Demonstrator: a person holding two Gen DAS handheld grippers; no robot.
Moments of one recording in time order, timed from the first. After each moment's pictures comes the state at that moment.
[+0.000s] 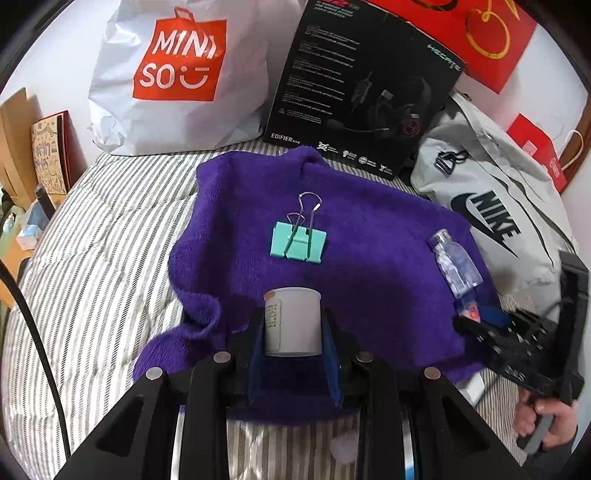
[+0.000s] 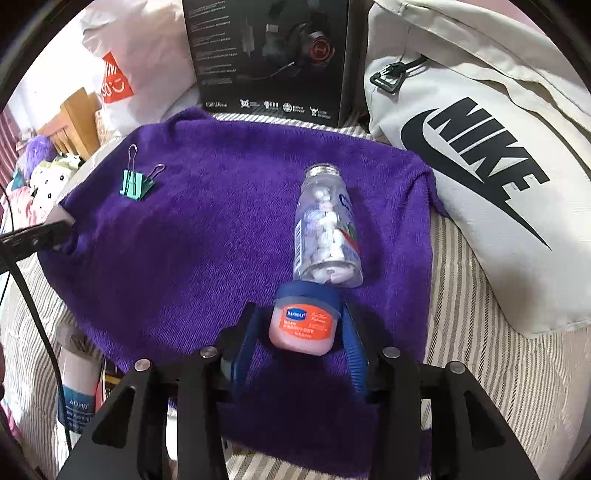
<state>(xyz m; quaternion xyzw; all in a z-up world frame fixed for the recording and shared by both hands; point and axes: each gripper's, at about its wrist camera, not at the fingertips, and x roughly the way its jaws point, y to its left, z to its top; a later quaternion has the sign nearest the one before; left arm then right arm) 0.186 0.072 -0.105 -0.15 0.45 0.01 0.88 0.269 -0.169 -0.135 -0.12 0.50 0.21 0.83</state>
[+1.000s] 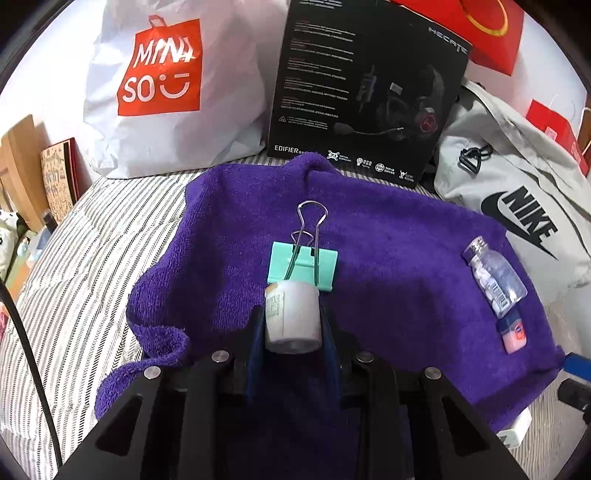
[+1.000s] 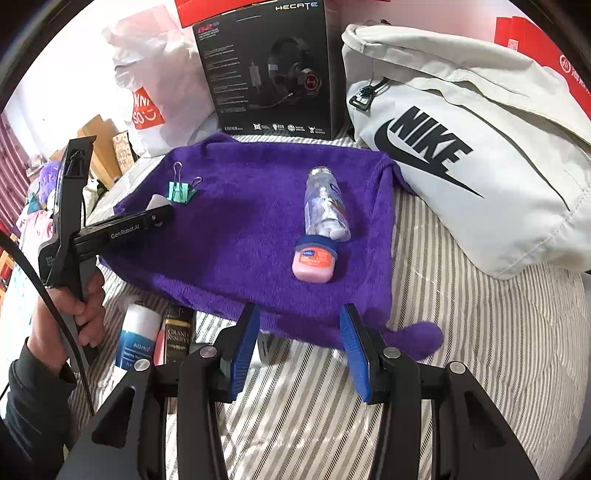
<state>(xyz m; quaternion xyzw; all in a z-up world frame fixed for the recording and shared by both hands) 0.212 0.052 -0.131 -0.10 0.41 0.06 0.90 0.201 -0.208 -0.088 -0.06 0.48 0.22 0.85</state>
